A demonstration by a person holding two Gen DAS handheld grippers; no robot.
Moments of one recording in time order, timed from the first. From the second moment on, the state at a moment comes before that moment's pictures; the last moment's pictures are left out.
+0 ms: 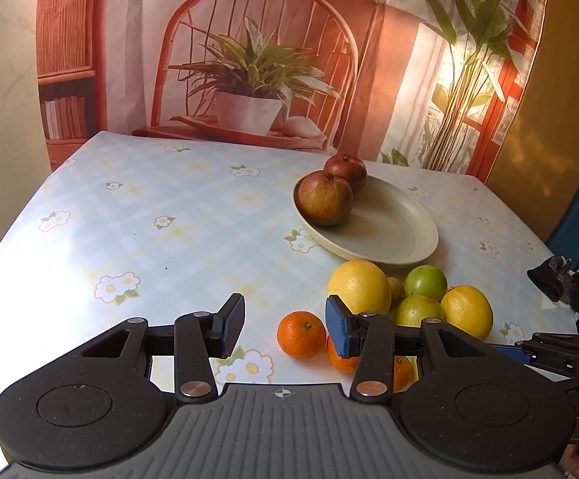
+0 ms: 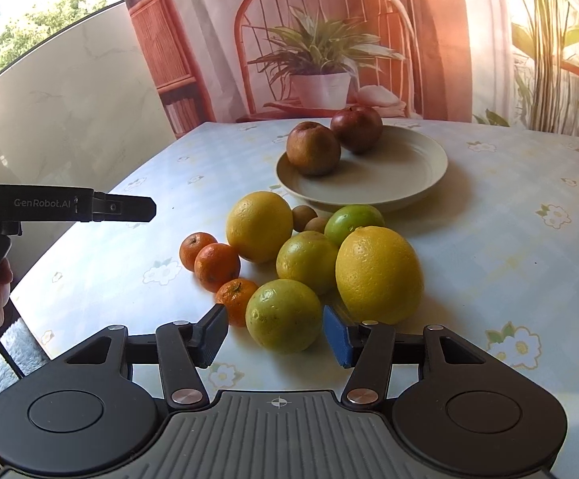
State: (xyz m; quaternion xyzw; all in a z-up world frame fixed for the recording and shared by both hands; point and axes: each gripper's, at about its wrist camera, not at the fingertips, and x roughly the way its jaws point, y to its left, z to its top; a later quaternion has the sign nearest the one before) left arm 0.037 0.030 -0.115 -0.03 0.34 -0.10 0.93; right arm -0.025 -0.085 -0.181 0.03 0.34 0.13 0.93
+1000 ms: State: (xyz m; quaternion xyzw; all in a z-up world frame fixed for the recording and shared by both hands) left arm 0.037 0.016 -0.132 -0.03 0.37 -0.17 0.91; right arm -0.024 -0.091 -0.176 0.05 0.30 0.14 0.94
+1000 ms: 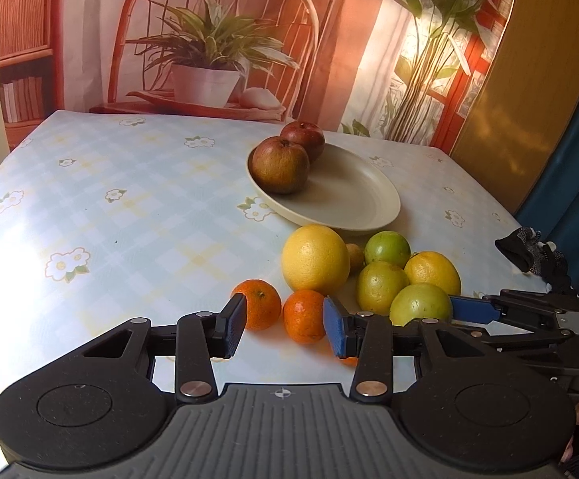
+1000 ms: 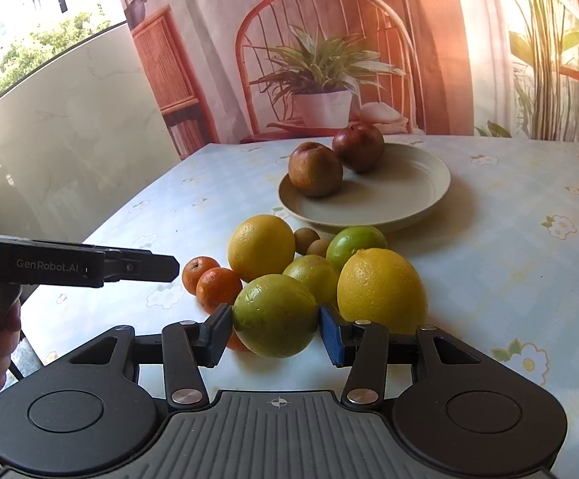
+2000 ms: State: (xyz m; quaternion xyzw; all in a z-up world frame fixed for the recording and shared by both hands) left arm 0.065 -0.024 -0.156 0.03 0.41 -0.17 0.90; right arm -0.029 -0.117 -0.164 0.06 0.25 0.10 0.96
